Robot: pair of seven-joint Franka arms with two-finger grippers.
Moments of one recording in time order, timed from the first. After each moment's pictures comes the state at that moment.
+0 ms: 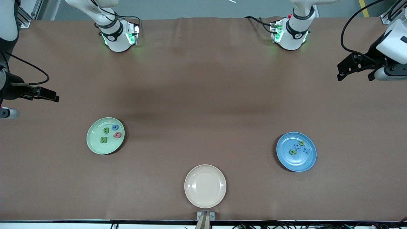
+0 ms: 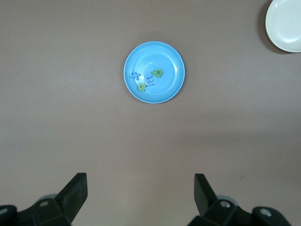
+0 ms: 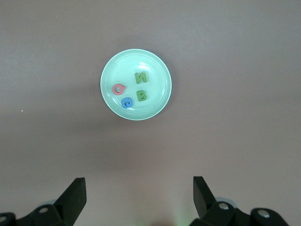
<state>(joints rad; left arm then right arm) 0.05 -0.03 -0.18 -1.53 0.01 1.55 -0.11 -0.02 0.16 -0.03 -1.46 0.02 1.47 0.05</state>
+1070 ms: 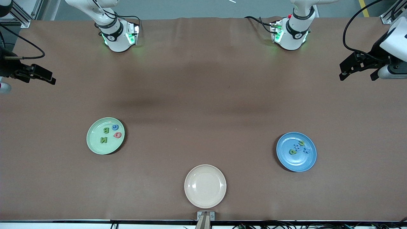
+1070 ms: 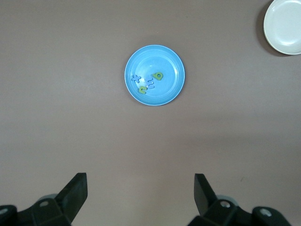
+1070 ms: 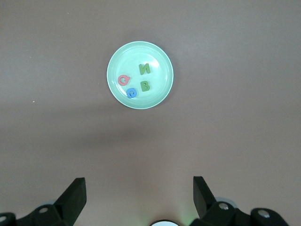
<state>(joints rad) 0.05 -0.03 -0.18 -1.52 0.01 1.55 -0.10 -0.02 -0.05 -0.03 -1.65 0.04 1.50 0.06</state>
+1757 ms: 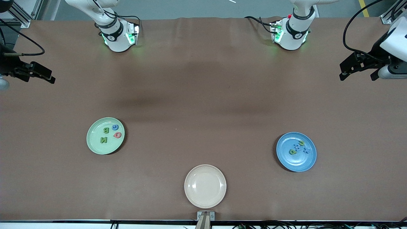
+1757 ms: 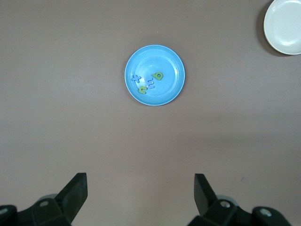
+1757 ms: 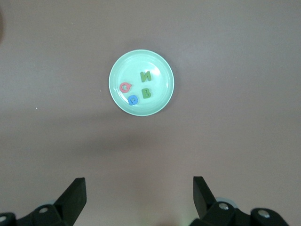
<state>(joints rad) 0.05 -0.03 -0.18 -1.52 0.01 1.55 -0.10 -0.02 -0.07 -0.03 -1.67 0.04 1.56 0.06</state>
